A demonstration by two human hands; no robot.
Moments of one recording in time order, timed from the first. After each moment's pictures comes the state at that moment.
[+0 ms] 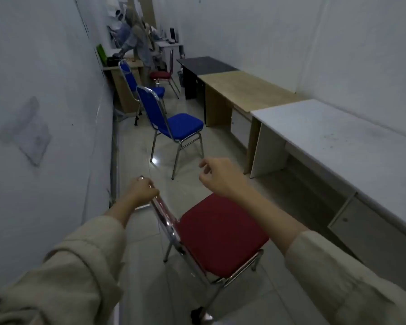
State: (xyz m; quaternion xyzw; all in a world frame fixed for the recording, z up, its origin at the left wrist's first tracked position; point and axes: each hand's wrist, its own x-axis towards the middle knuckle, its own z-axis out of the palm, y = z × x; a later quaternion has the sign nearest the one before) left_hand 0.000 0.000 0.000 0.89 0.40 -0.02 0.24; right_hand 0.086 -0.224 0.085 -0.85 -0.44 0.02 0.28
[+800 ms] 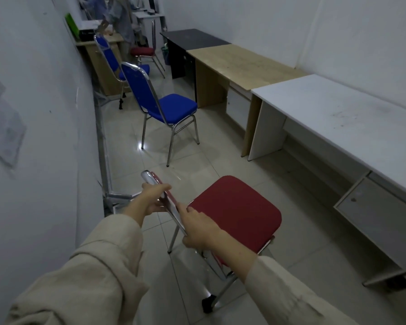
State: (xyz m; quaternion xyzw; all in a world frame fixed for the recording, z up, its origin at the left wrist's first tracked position) left_hand 0.027 0.046 -0.060 0.59 0.48 0.01 0.64; right_hand 0.026 -0.123 -0.042 -0.85 -0.47 0.22 0.11
